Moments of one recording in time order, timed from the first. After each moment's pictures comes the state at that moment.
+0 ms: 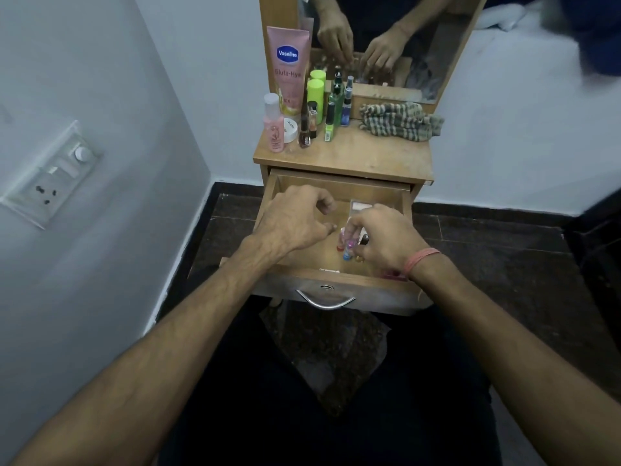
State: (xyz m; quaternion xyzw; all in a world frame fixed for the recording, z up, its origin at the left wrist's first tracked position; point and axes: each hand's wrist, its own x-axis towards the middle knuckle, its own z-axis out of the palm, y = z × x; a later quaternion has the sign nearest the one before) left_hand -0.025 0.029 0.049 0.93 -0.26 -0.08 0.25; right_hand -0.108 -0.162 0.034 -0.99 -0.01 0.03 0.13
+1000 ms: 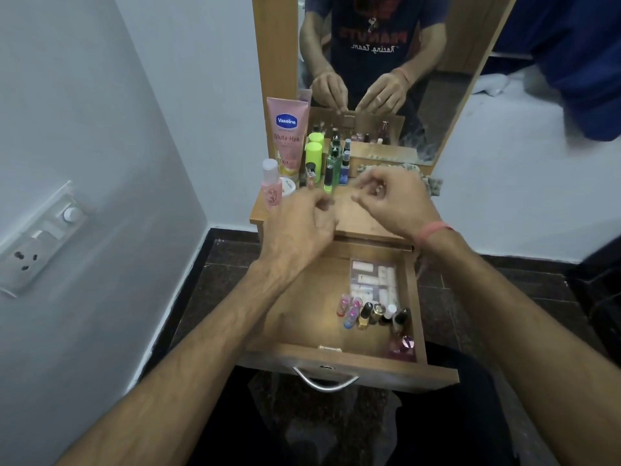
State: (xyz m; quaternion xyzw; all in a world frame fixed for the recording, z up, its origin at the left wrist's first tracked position) left_hand 0.032 -0.004 0.088 0.90 -0.24 0.11 0.34; right_hand 0.003 -0.204 0.114 -0.94 0.05 -0.19 0.27
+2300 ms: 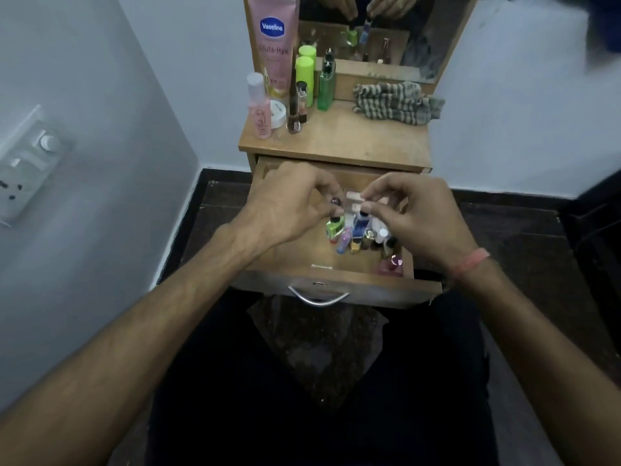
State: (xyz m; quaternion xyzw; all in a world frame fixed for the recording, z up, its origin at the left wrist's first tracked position) left_hand -0.022 0.029 0.077 0.90 -0.33 -0.07 0.27; right_hand -0.139 -0.182 0.081 -0.93 0.04 -0.13 0.35
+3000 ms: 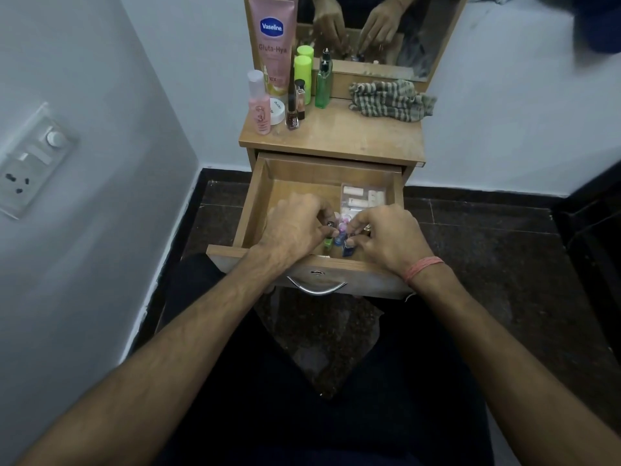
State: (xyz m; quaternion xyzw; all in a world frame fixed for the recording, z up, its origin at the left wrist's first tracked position) left_hand -0.054 0.013 0.023 0.94 -0.24 -0.11 0.22; right_hand -0.141 -0.164 0.024 -0.98 0.08 -0.02 0.17
